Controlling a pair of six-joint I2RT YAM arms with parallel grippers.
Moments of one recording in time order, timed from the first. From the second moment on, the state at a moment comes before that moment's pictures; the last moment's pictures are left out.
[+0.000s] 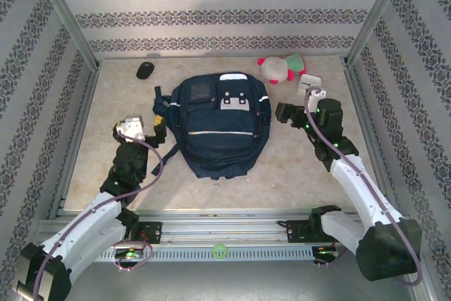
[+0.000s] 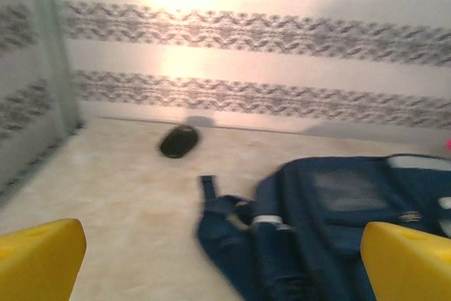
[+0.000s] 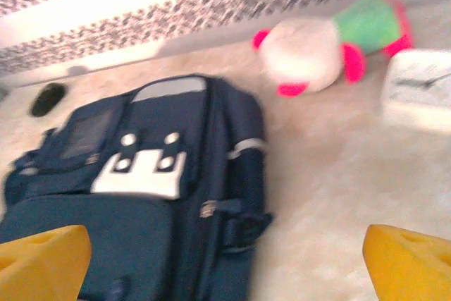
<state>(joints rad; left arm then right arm) -0.39 0.73 0.26 0.39 -0.55 -0.06 0.13 1.01 0.69 -0.08 -0.15 0.28</state>
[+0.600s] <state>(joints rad) -0.24 1.60 0.18 1.16 -0.51 0.14 0.04 1.38 0.47 0.40 -0.12 0.09</state>
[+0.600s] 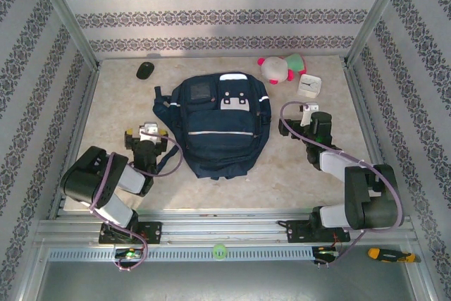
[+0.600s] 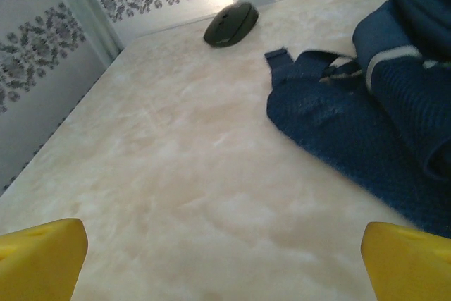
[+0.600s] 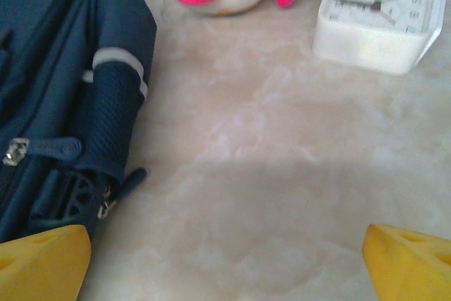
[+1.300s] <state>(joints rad) -0.06 1.61 0.34 0.97 -0.26 0.02 -0.03 1.53 0.34 0.83 -0.12 0.01</state>
